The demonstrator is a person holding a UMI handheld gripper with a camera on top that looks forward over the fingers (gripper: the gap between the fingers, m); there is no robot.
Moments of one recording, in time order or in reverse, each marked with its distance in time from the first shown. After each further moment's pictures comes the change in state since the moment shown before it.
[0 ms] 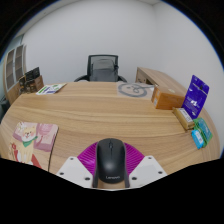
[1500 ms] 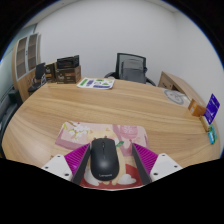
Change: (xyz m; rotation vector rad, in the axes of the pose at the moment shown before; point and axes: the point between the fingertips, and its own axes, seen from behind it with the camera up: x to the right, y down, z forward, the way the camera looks) arm -0.259 0.001 -0.045 -0.038 -0.081 -0.088
